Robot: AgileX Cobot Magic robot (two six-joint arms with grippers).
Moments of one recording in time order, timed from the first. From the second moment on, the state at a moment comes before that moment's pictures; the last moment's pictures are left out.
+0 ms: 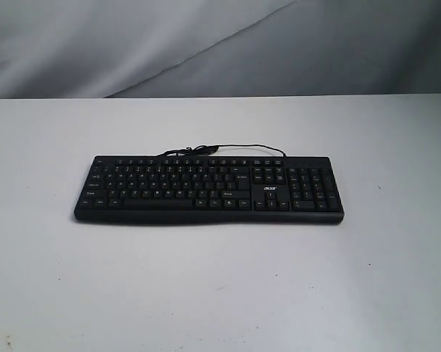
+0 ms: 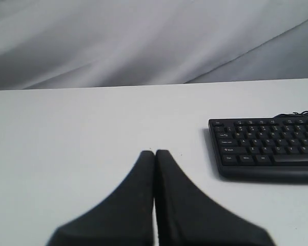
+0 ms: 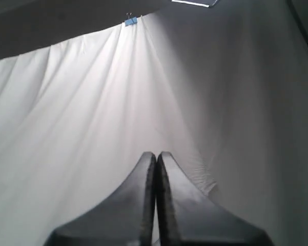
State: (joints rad) left arm 0.15 0.00 0.00 0.07 0.29 -0.12; right arm -0.01 0.00 0.00 0.02 -0.43 0.27
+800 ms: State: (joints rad) left arm 0.15 0.00 0.00 0.07 0.29 -0.12; right arm -0.01 1.20 -1.18 -0.52 0.21 0.26
